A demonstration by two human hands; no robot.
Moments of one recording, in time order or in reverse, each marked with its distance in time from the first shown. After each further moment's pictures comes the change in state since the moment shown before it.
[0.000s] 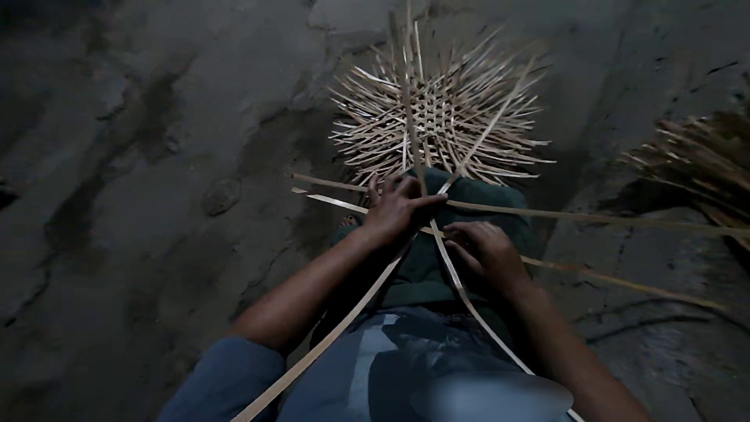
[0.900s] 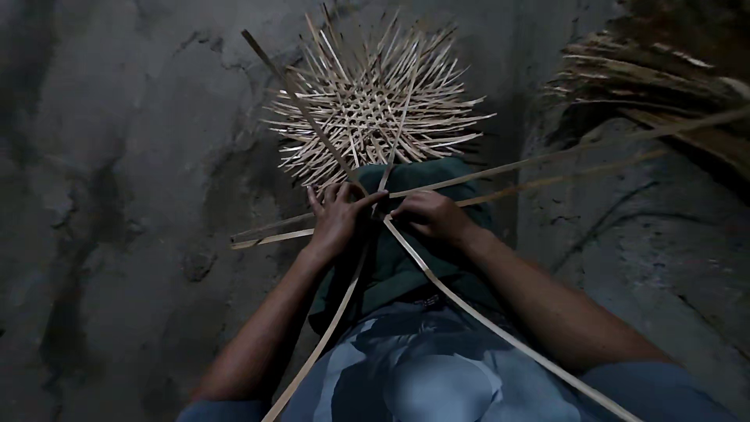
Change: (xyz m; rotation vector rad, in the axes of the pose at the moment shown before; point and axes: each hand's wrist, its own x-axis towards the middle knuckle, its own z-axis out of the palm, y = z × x) left_hand 0.006 0.002 -0.012 0.089 -0.098 0.062; right_hand 0.021 0.019 0.003 0.162 0.088 -0.102
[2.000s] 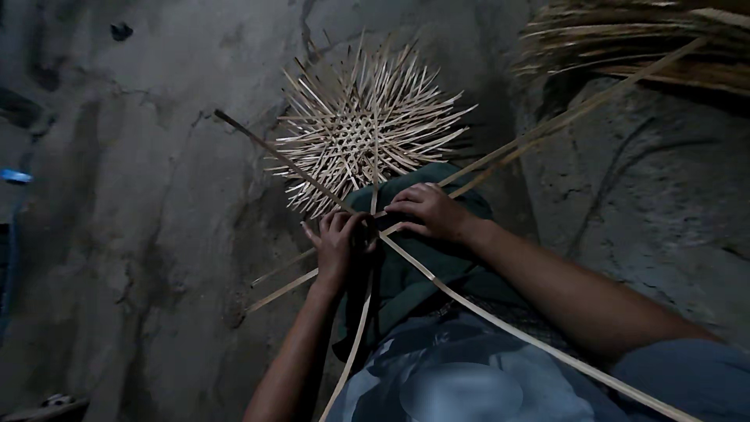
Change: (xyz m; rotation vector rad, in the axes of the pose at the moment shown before) left_hand 0.001 -0.002 0.013 0.048 0.231 0.027; right_hand 0.001 0.018 -0.005 -0.171 0.092 0.011
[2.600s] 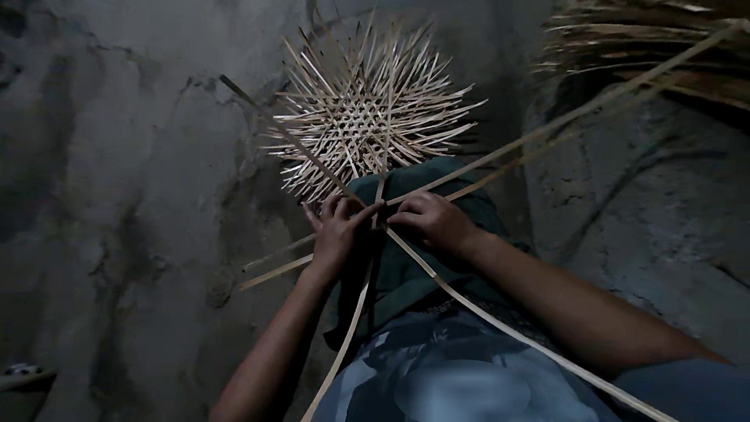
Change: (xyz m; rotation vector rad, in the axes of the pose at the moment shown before) left_hand 0.003 -0.006 -0.009 0.005 -0.144 0.091; right_hand -0.006 -0.030 0.003 -0.010 -0.059 0.010
